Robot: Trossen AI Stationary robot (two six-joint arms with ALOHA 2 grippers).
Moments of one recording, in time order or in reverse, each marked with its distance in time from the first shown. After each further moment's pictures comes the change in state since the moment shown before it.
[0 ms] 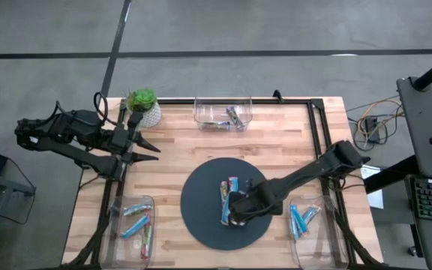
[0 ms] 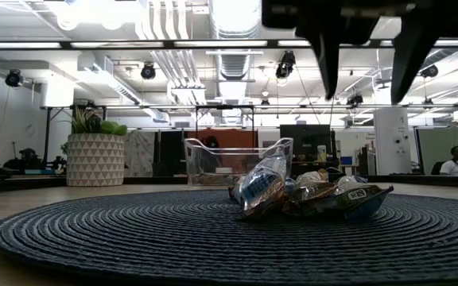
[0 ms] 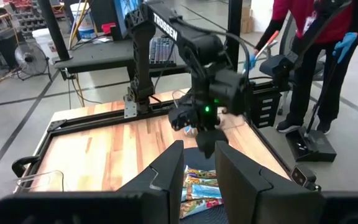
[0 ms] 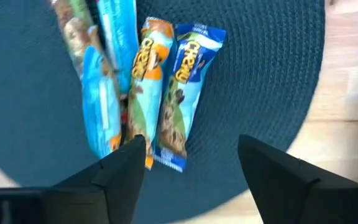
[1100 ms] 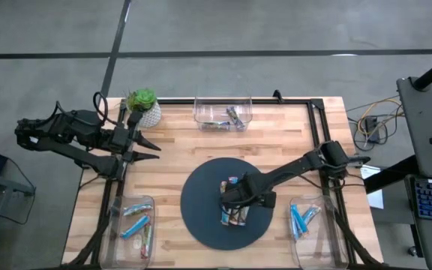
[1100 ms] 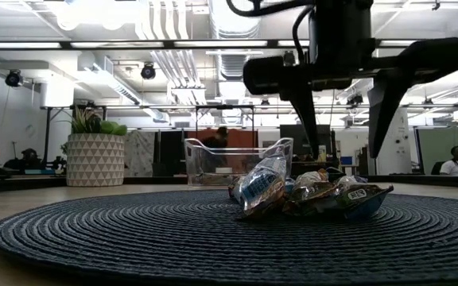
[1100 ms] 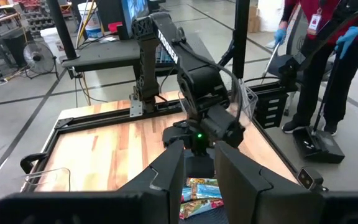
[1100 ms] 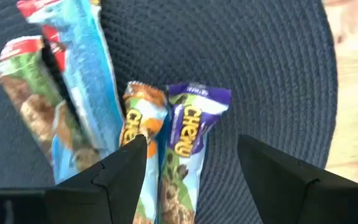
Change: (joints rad) left arm 0.000 0.000 0.000 0.000 -0.027 -0.002; right arm -0.110 0.112 -0.020 0.003 -0.025 0.000
